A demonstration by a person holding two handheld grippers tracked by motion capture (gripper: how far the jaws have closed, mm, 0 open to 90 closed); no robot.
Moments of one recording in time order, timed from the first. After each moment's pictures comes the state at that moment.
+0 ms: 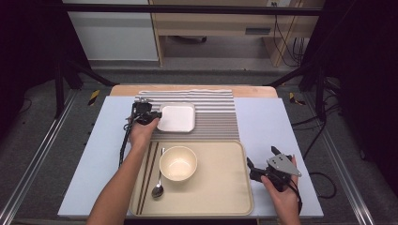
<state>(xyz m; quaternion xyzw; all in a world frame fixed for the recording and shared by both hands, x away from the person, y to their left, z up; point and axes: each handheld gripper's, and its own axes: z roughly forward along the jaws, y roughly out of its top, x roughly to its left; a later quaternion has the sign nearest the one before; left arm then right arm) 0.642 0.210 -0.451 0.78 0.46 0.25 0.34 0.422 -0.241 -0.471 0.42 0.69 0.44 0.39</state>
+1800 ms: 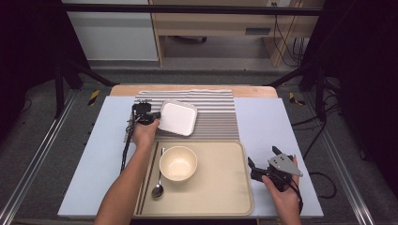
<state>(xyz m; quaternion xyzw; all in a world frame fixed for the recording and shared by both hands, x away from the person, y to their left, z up) 0.636 0.198 -0.455 0.69 0.57 0.21 0.39 0.422 -0.243 -0.471 0.43 0.69 0.44 0.39</state>
